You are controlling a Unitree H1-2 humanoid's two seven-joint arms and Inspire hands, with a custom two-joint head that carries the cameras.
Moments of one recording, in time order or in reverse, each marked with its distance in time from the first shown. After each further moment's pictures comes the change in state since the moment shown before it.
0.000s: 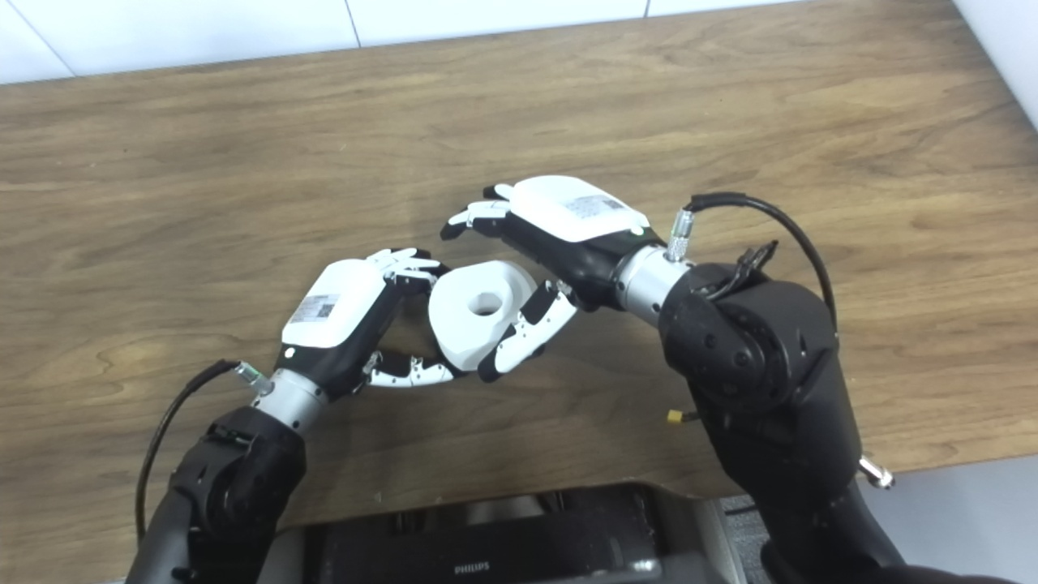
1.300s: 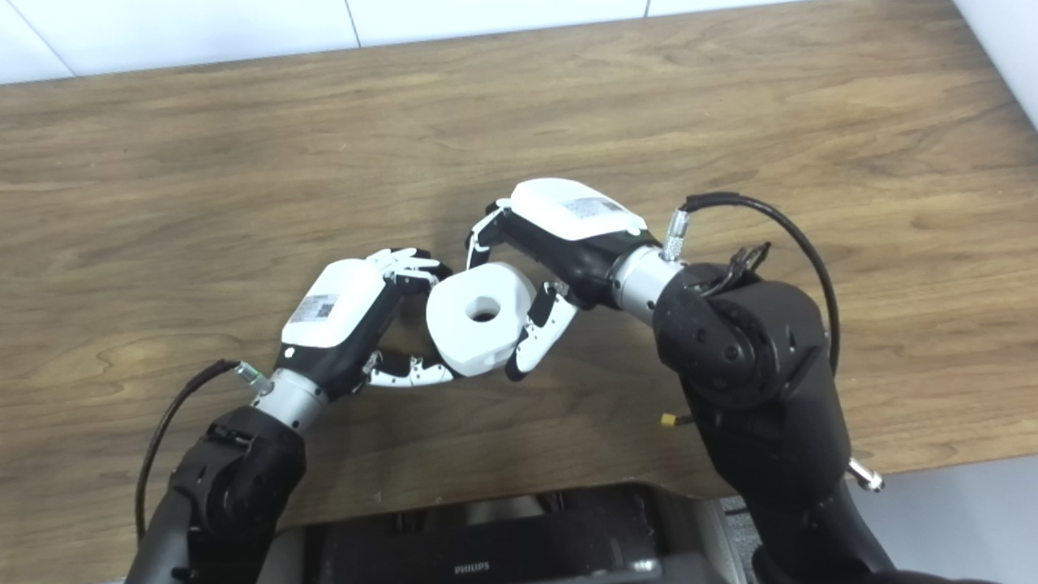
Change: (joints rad) left arm 0.000 0.000 0.001 0.000 -0.002 0.000 0.001; right arm 0.019 0.031 -0.008 0.035 -0.018 0.000 0.000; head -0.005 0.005
